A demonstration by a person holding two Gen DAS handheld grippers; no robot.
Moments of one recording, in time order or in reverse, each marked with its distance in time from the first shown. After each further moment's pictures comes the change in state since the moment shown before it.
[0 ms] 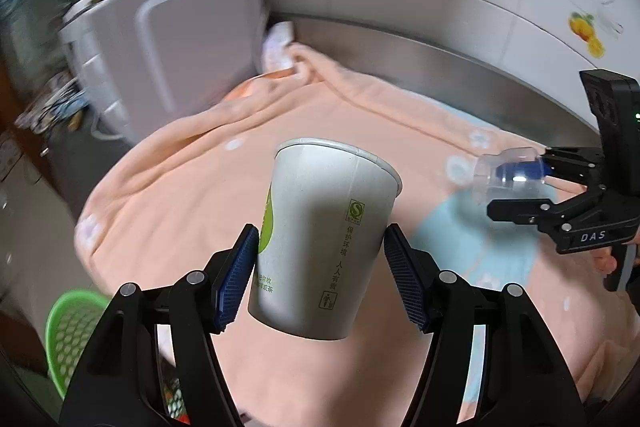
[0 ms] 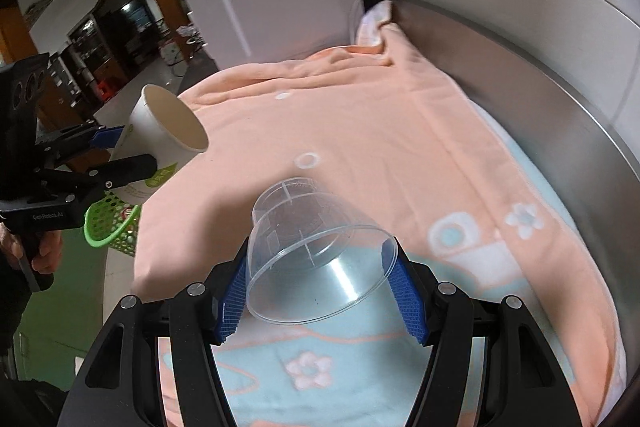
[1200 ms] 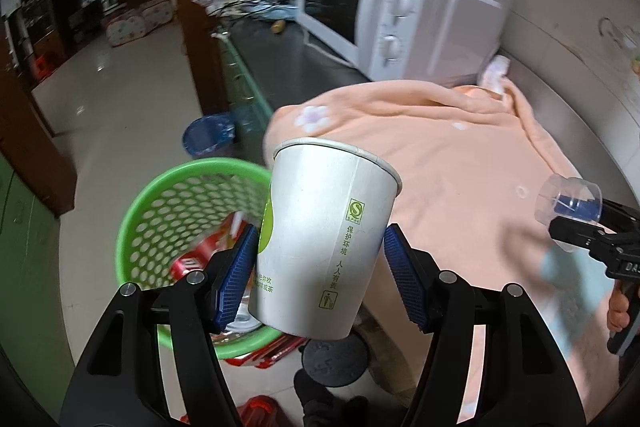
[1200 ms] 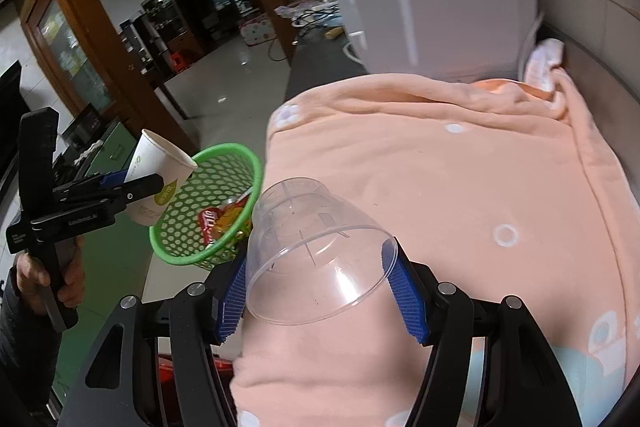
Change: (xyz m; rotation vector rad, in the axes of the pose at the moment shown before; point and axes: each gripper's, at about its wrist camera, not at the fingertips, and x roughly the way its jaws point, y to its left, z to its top) left arm -0.087 0.165 -0.110 -0.496 -0.005 0.350; right arm 0.072 0.154 0.060 -0.167 0.026 0.246
